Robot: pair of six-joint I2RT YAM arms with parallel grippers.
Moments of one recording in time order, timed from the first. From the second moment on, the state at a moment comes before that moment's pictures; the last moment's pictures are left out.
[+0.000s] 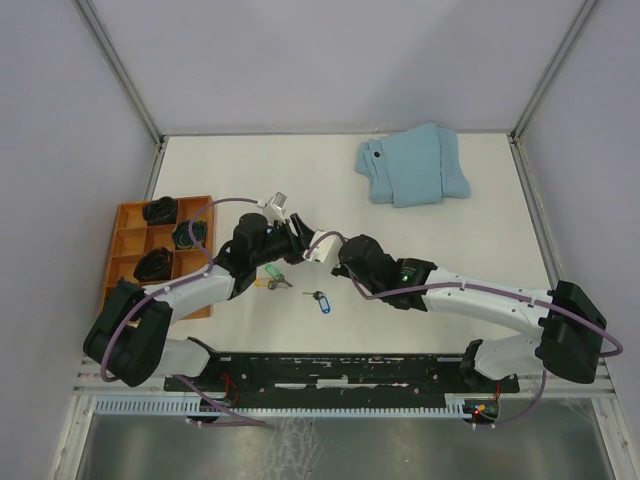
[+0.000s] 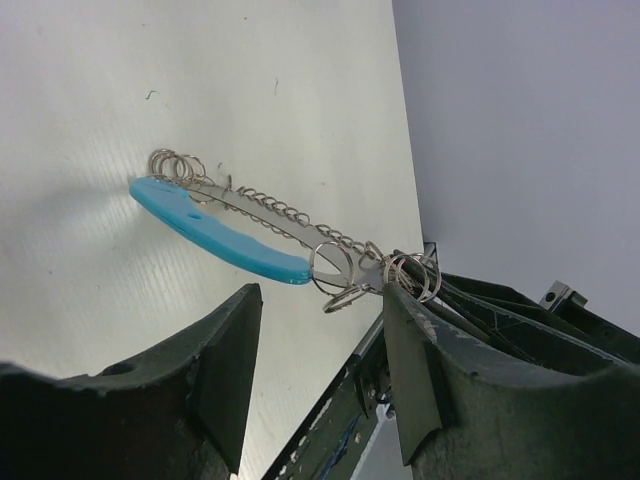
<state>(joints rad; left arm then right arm) -0.53 1.35 0.56 0.45 0.45 -0.97 1.06 1.34 0.91 -0.26 0.45 -0.41</state>
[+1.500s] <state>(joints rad) -0.47 1.27 0.83 0.01 0.38 -0.75 1.06 1.35 0.87 -0.17 0.45 -0.35</state>
